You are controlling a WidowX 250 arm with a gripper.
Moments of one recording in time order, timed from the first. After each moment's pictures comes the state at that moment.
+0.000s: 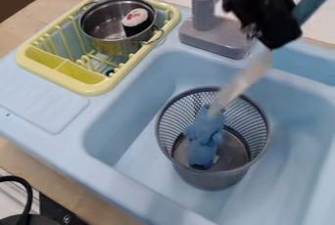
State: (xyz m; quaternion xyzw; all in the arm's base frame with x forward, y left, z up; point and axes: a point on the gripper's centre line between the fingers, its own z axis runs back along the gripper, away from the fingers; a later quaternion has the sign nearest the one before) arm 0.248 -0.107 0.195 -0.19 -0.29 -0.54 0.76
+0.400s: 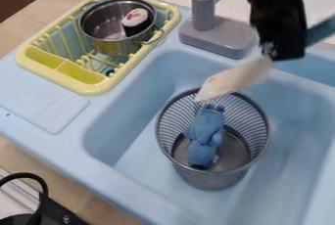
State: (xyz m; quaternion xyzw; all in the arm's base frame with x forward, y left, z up) arm 0.263 -0.103 0.165 -0.09 -0.19 -0.60 0.77
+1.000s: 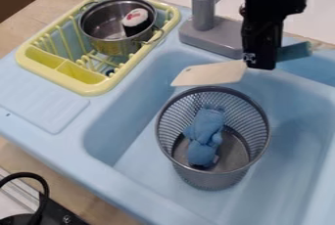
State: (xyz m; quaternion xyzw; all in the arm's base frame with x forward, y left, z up) arm 0.279 -0.092 0.136 -0.04 -0.09 -0.65 0.76
